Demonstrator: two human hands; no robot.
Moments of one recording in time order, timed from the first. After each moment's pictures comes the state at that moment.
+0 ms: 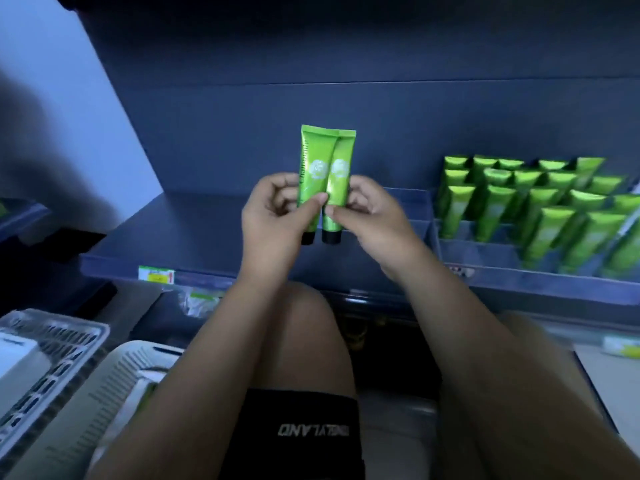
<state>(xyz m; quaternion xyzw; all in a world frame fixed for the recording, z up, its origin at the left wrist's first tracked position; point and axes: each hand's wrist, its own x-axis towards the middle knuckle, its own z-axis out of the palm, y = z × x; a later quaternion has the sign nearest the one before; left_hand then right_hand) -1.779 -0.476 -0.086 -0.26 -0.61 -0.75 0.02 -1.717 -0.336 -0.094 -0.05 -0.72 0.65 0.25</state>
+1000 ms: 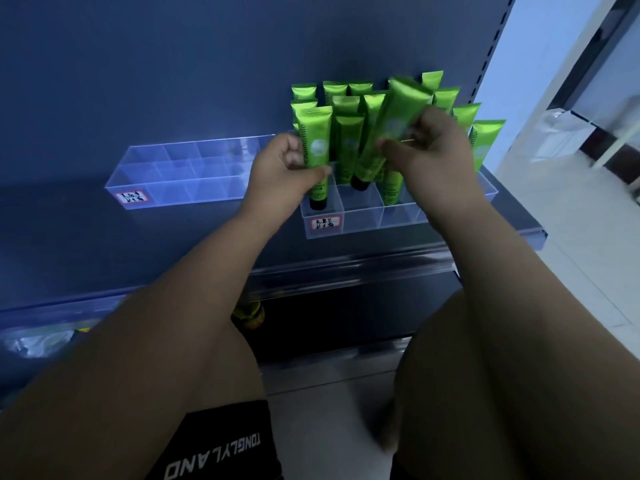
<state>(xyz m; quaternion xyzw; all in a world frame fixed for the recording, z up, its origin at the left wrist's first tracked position) -1.743 -0.251 -0.150 -0.41 -0.66 -0.61 -0.16 -1.559 -0.154 -0.104 -0.29 -0.74 0.42 0.44</state>
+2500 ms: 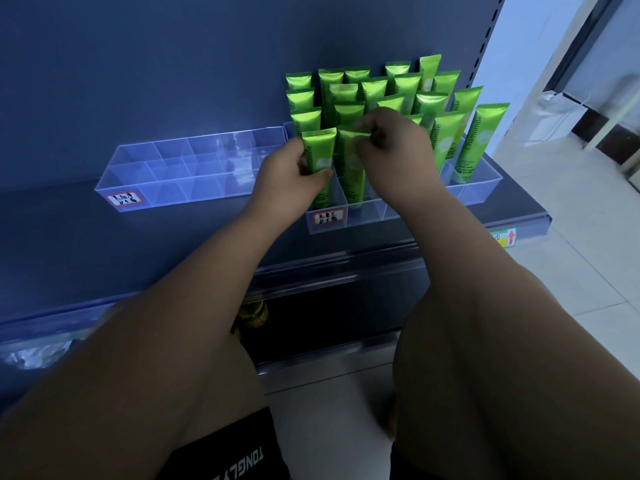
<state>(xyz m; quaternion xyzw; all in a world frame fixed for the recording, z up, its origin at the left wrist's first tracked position) -1.753 -0.246 -0.167 -0.48 -0.69 -0.52 -0.14 -1.599 -0.155 -0.125 -0.34 -0.82 0.25 0.39</state>
